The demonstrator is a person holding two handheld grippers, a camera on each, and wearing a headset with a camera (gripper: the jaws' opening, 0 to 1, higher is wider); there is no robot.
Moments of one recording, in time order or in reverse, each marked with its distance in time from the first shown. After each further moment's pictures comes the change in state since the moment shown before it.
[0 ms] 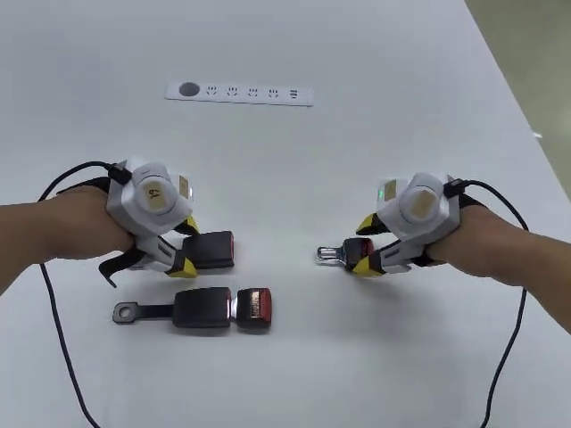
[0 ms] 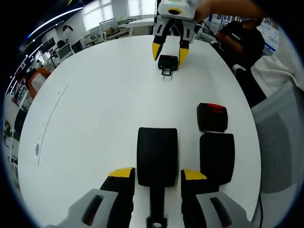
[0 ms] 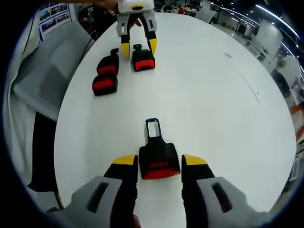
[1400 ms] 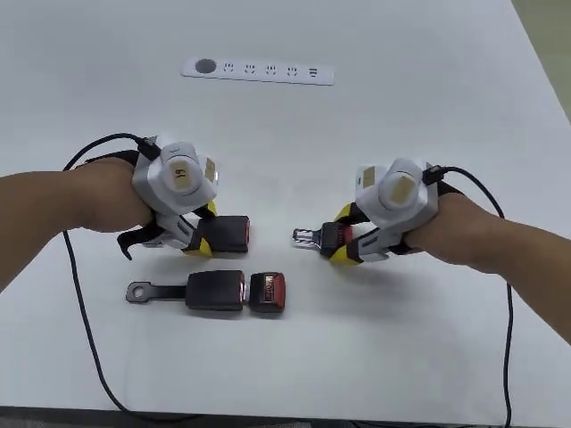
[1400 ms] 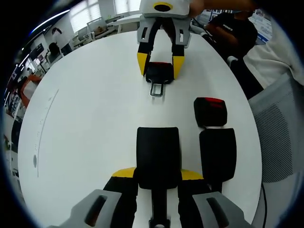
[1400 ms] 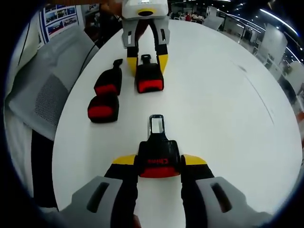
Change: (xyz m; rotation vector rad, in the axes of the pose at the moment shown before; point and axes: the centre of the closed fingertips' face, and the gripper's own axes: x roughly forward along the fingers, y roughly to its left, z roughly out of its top) left arm -0.004 -0.009 0.006 0.078 0.045 -0.045; right arm 0.037 0.013 0.068 -0.003 -0.097 0.037
